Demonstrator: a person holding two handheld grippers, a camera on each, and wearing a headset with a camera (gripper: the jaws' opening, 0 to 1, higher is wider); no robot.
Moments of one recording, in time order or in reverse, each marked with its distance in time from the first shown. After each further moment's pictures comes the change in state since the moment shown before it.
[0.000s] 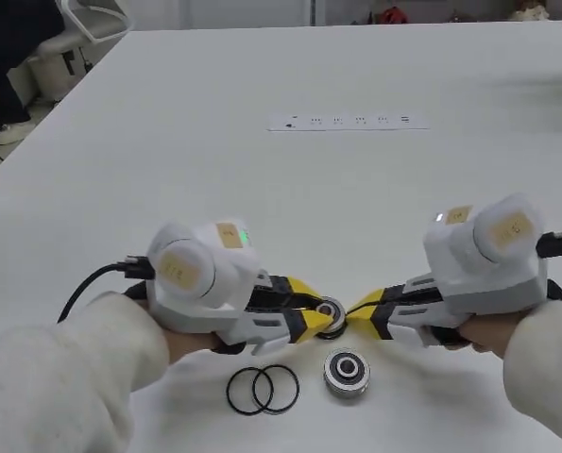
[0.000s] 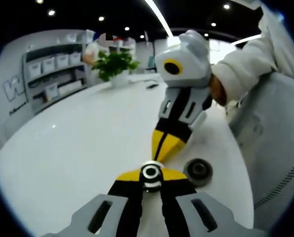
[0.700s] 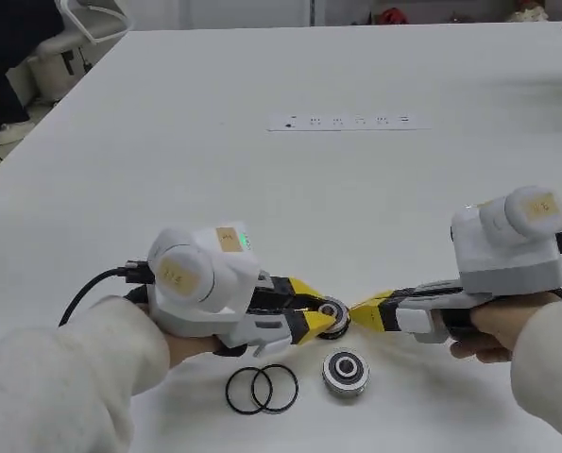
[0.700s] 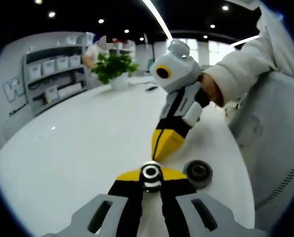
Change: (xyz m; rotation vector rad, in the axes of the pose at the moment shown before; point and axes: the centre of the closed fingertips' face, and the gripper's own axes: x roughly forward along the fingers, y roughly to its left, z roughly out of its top) left arm 0.002 -0.002 0.001 0.001 -0.025 -0.002; right arm -0.007 0.000 0.004 0.333 -0.090 0.063
